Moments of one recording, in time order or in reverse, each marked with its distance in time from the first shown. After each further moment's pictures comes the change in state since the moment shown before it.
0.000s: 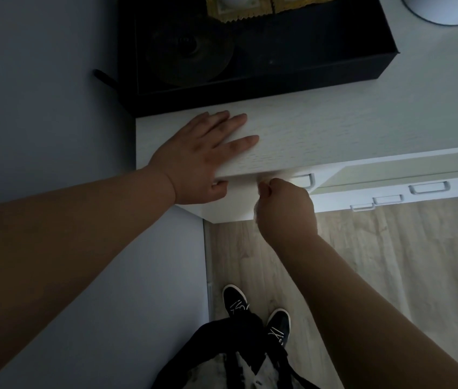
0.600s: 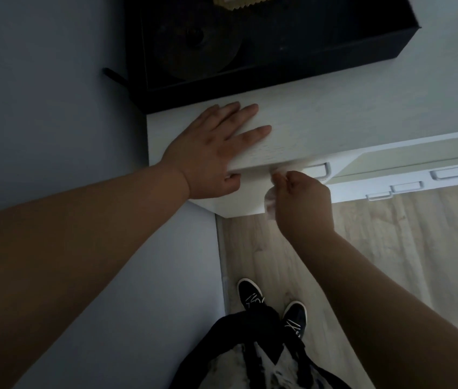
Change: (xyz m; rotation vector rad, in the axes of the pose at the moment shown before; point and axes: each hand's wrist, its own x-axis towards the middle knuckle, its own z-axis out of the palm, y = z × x) left_hand 0.001 0.000 -0.002 -0.002 -0.039 -0.002; right_hand -0.007 0.006 0.005 0.310 0.108 0.046
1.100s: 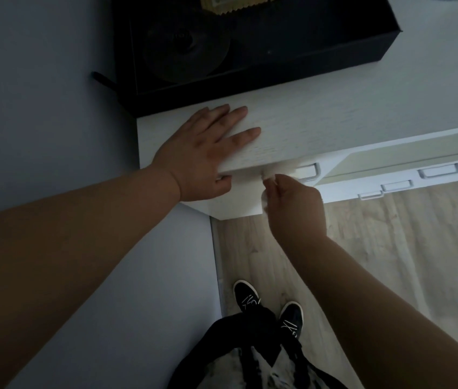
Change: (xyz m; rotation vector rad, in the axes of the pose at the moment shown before) left_hand 0.001 0.001 -0.001 0.013 -0.018 -0.002; right_hand -0.006 0.004 0.000 -0.105 0.041 -0.144
